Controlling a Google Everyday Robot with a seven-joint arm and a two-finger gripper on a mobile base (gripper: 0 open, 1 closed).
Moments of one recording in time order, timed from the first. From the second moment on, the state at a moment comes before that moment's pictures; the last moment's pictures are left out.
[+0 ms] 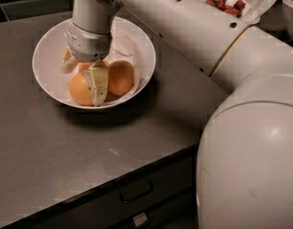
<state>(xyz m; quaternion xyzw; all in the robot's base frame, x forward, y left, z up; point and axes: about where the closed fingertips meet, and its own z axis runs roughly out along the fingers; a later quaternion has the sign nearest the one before) 0.538 0.152 0.883 -0.90 0.39 0.15 0.13</state>
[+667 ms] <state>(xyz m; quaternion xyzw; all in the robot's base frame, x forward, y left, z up) 0.538 0.152 0.876 -0.90 0.39 0.14 0.11</state>
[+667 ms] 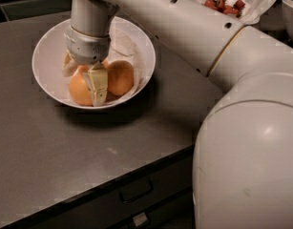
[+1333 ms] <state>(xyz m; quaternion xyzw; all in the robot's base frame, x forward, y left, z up) 0.538 0.152 0.873 -0.90 0.39 0.14 0.11</state>
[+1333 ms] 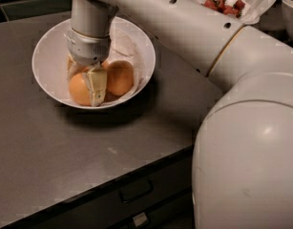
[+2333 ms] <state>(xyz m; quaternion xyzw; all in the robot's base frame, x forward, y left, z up) 0.522 0.151 0.905 -0.90 0.36 0.11 0.20</state>
